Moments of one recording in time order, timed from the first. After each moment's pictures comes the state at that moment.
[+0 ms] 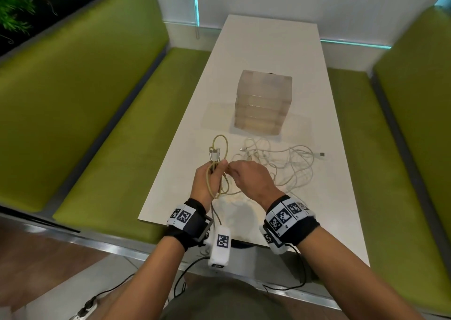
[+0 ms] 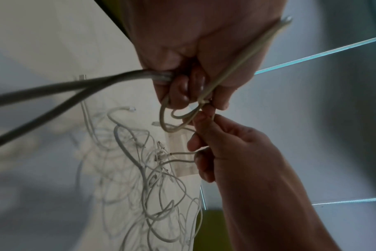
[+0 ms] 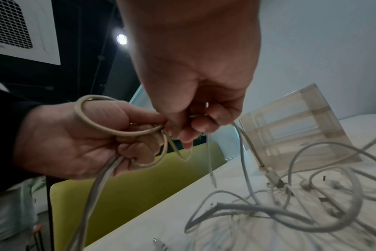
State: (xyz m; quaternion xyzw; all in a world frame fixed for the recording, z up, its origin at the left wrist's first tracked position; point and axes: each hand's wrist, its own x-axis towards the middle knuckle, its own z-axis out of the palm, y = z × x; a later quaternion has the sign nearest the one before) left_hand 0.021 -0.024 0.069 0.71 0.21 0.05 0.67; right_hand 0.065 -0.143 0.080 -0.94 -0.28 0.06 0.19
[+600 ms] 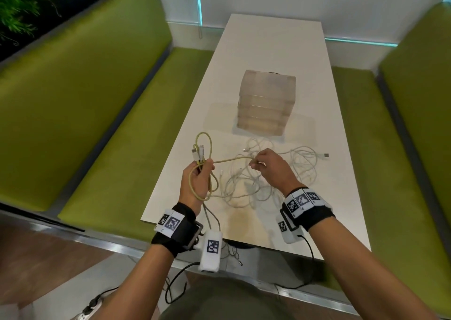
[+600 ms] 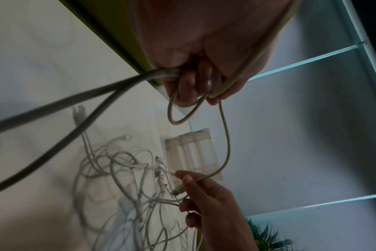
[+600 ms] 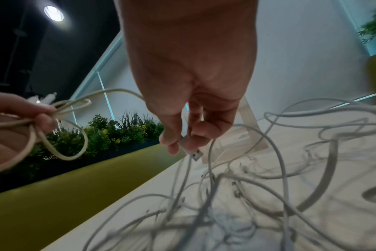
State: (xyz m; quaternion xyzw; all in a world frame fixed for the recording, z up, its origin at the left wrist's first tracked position) left_hand 0.011 0.000 0.075 0.68 0.24 0.13 0.69; right_hand 0.120 -0.186 0.044 -0.93 -0.16 0.11 0.31
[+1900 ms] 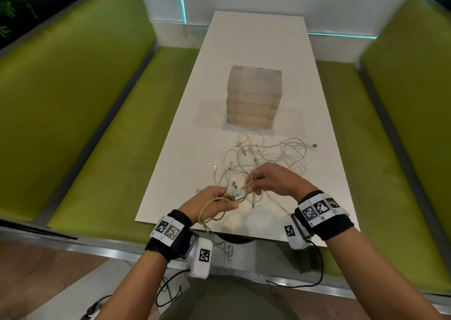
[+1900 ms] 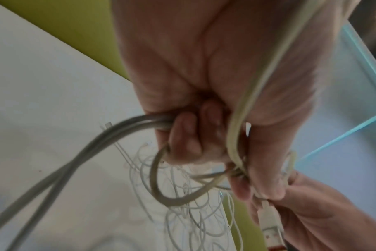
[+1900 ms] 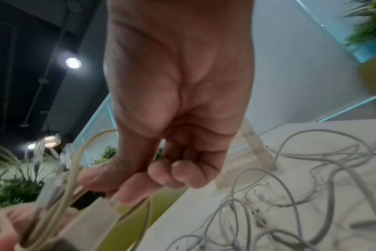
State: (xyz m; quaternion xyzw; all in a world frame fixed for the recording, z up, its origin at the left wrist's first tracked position) left_hand -0.015 -0.004 0.058 0.80 -0.04 -0.24 0.55; right_hand 0.069 -0.213 0.090 -0.83 -0.23 0.33 0.39
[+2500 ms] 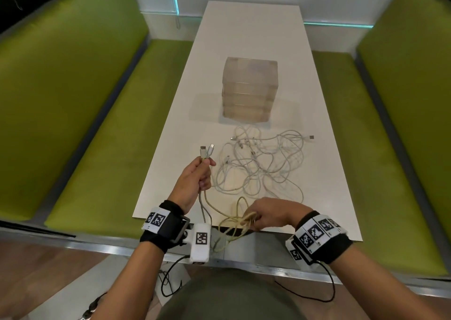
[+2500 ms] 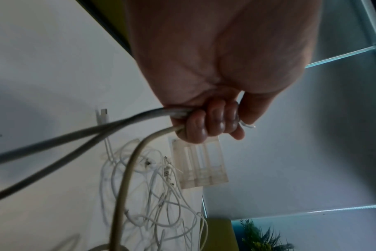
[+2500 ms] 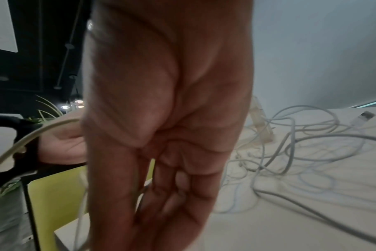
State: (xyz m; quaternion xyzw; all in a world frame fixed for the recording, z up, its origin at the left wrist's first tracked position) left_hand -0.003 0.004 0.063 0.60 0.11 -0.06 0.79; right_hand 0.013 -0.217 0.051 -0.82 -0.33 0.44 0.17
